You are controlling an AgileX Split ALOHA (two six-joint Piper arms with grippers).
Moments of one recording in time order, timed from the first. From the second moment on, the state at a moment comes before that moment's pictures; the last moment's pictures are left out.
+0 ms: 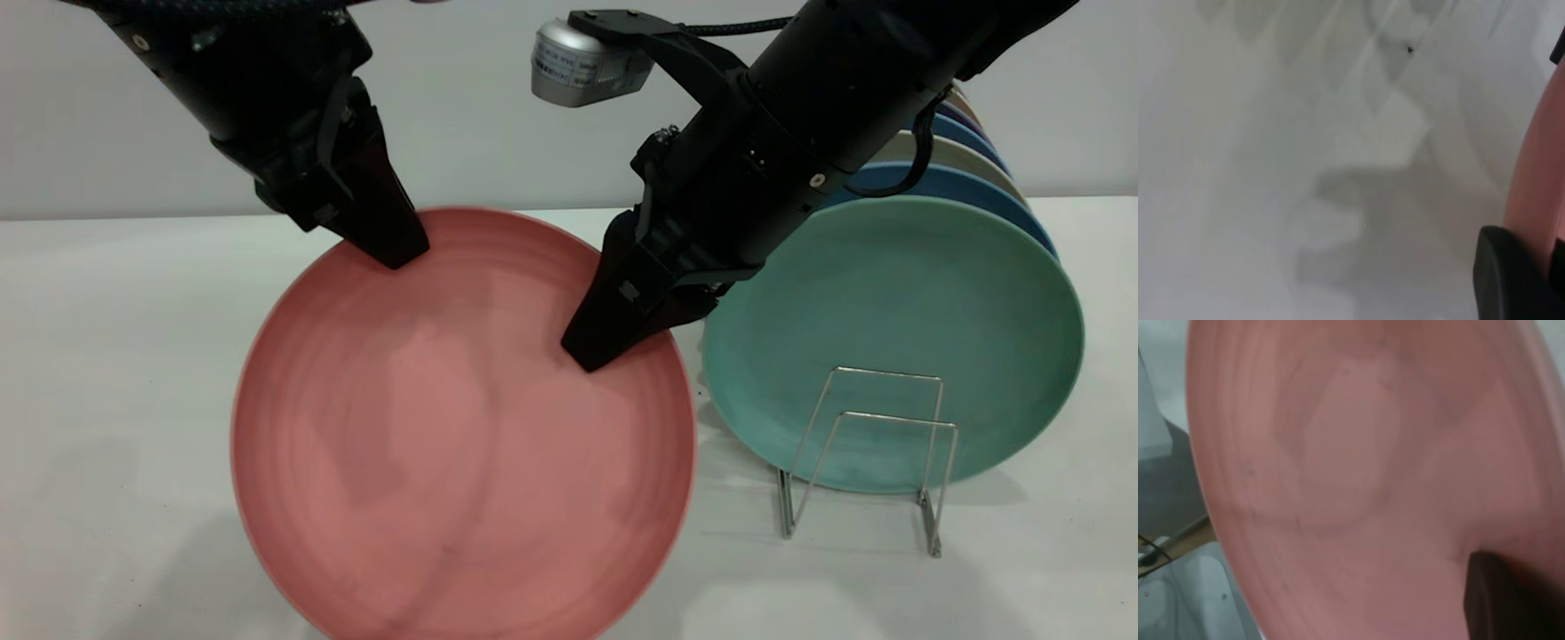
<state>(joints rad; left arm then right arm) -0.42 1.72 -1.14 -0.40 0.61 1.00 0.50 1.95 -1.18 0.95 0.64 -1.26</state>
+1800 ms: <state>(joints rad) -0.20 1.72 -1.14 -0.22 0.68 0.37 0.63 1.62 -1.18 -0.19 0.90 -0.45</state>
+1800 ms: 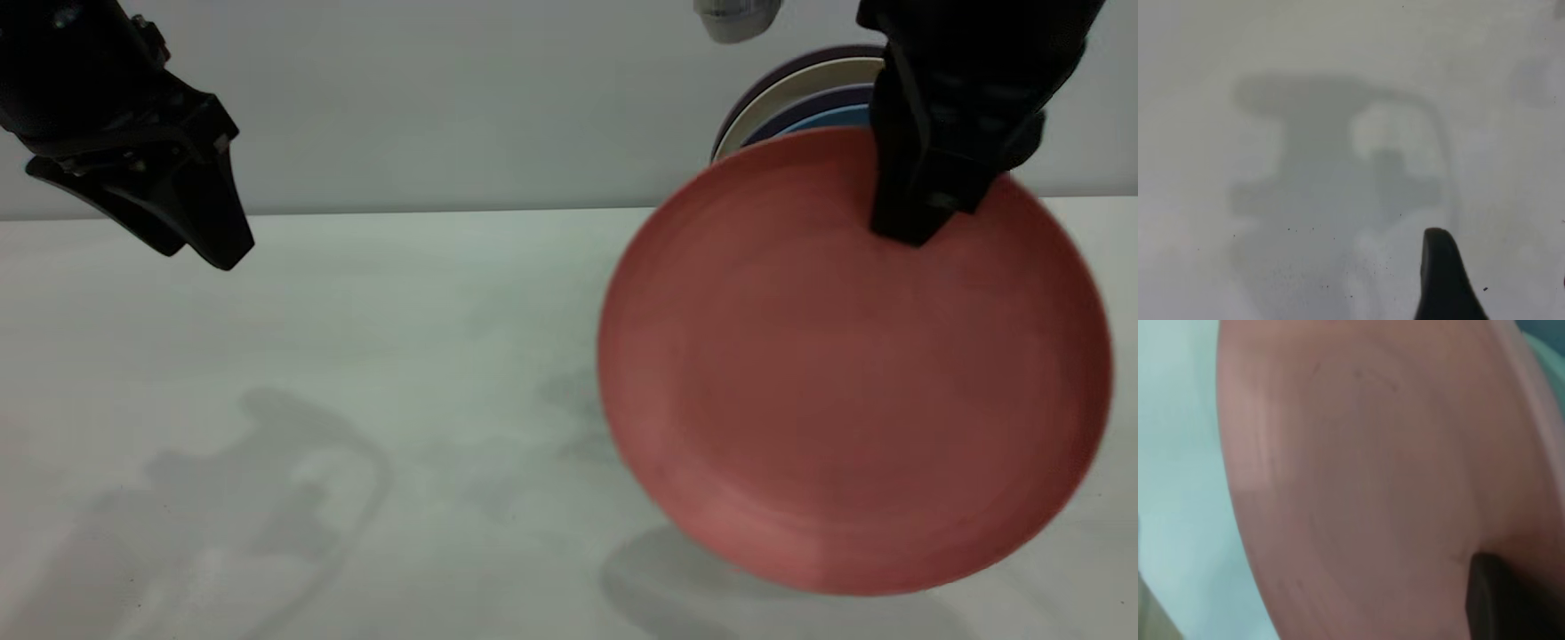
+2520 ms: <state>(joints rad) -0.20 1.72 -1.14 -0.22 0.67 0.37 0.86 1.61 -1.17 -0.73 1.00 -0.02</state>
